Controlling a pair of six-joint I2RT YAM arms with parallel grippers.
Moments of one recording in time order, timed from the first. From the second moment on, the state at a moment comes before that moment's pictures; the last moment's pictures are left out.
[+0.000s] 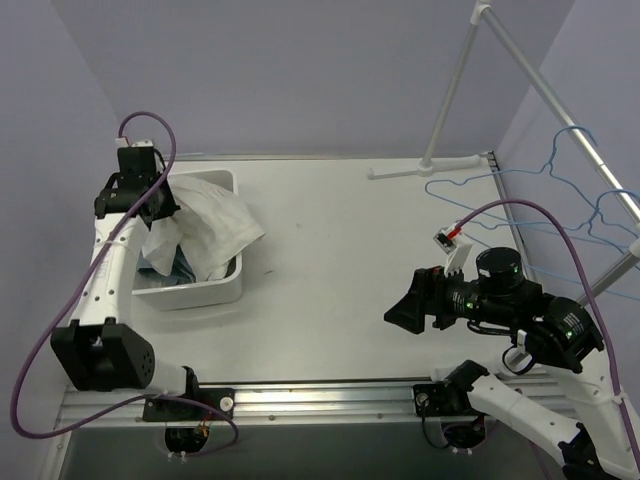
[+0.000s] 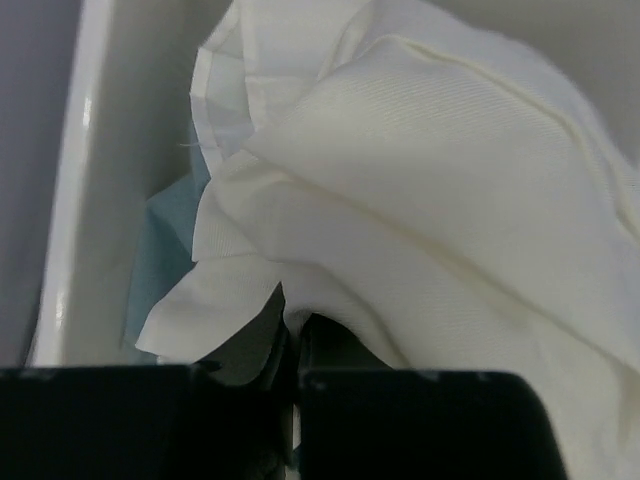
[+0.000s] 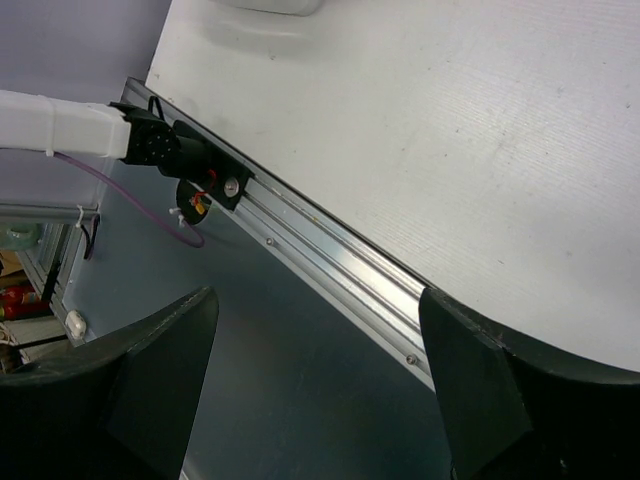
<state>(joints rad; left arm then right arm) 0.03 1.43 1.50 -0.80 -0.20 -0.23 0.62 0.73 1.18 -1.06 -0.34 0.52</state>
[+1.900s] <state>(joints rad) -0.68 1.38 1.67 -0.86 -0.23 -0.57 0.62 0.91 1.15 -1.06 0.00 0.59</state>
